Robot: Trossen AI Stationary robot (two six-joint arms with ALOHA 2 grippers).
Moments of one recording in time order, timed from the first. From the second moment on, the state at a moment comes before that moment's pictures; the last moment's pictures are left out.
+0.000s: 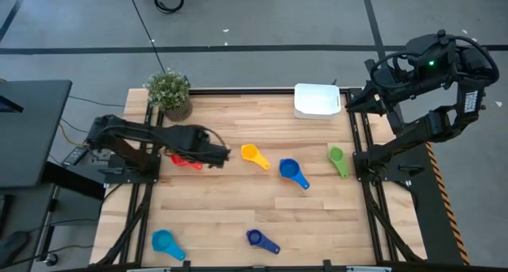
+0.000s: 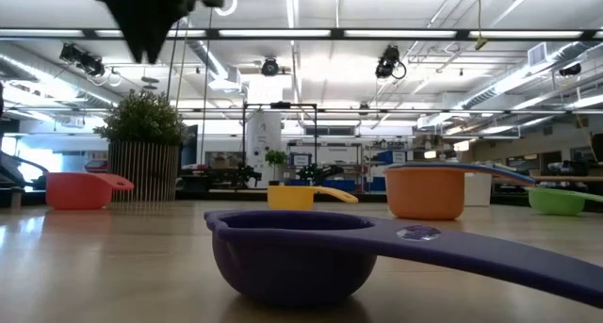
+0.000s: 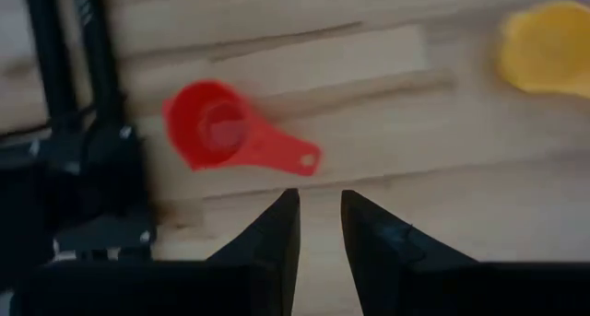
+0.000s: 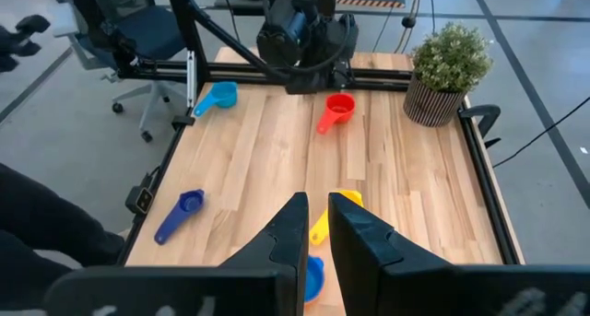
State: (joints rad) left arm -0.17 1.56 1.48 -1.57 -0.28 -1.60; right arm -0.11 1.29 2.32 -1.56 -0.23 -0.11
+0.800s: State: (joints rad) left arm -0.17 1.42 0.98 -1.41 -0.13 -1.49; right arm -0.11 1.38 2.32 -1.49 -0.23 -0.07
